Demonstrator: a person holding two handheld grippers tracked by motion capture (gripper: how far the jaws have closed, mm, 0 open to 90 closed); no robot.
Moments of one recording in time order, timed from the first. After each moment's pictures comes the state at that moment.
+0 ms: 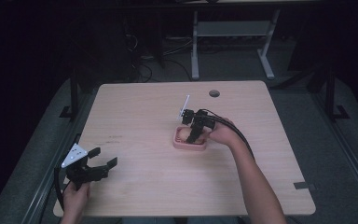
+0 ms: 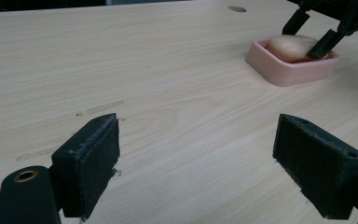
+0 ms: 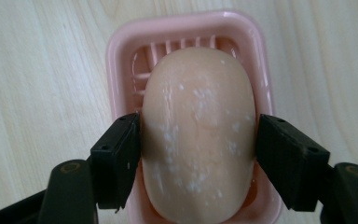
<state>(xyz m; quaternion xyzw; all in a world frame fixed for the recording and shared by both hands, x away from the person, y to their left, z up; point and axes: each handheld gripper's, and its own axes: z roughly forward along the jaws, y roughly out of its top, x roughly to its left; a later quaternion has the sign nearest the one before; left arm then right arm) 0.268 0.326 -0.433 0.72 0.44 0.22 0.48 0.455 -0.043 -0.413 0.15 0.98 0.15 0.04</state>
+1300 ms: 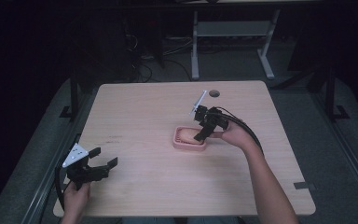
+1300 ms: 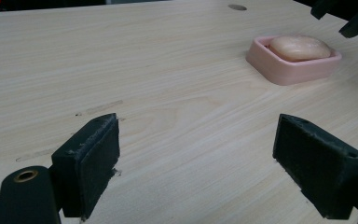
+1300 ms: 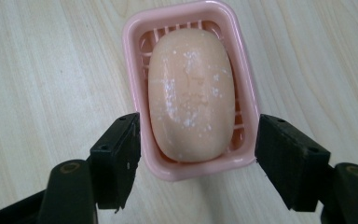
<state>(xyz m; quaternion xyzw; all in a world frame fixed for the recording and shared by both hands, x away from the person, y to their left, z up) 0.269 0.325 -0.433 0.73 0.44 0.22 0.48 0.438 -0.083 -0.387 0.19 0.96 0.19 0.04</state>
